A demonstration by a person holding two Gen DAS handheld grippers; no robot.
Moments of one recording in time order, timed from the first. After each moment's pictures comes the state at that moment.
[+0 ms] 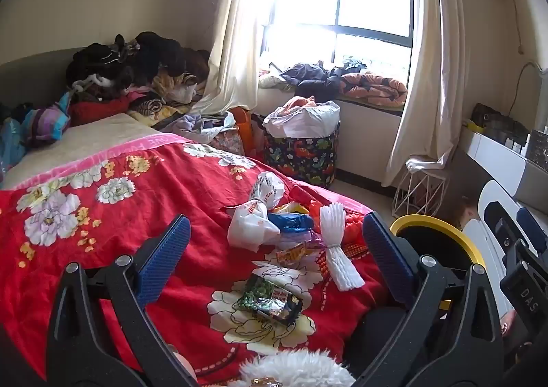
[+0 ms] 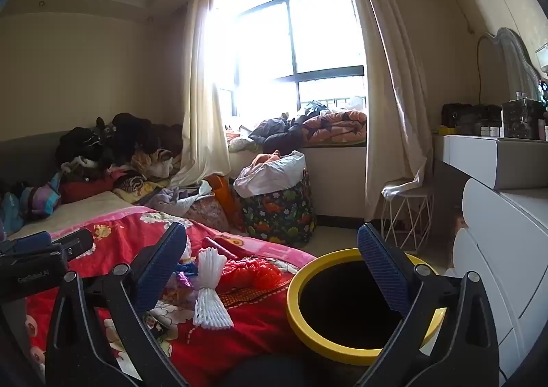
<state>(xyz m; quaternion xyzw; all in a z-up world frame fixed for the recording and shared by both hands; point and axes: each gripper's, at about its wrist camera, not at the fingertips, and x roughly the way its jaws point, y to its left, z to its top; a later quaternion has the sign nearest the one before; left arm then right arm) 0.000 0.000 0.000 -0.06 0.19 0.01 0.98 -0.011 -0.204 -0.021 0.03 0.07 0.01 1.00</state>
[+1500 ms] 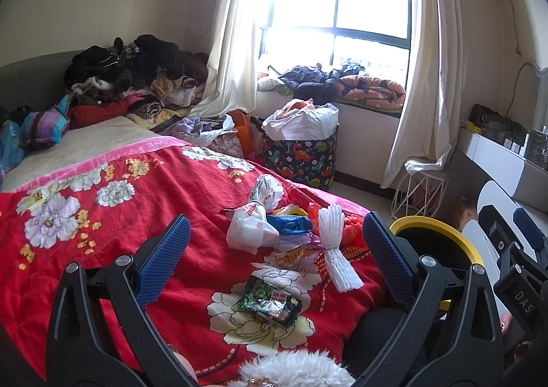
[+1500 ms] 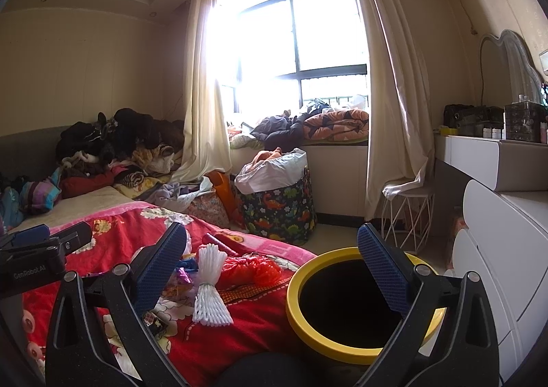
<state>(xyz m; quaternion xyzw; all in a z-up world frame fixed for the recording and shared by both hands) 0.000 0.000 0.000 -0.06 0.18 0.01 0.98 -0.011 -0.201 -0.022 0.03 0.07 0.01 1.00</state>
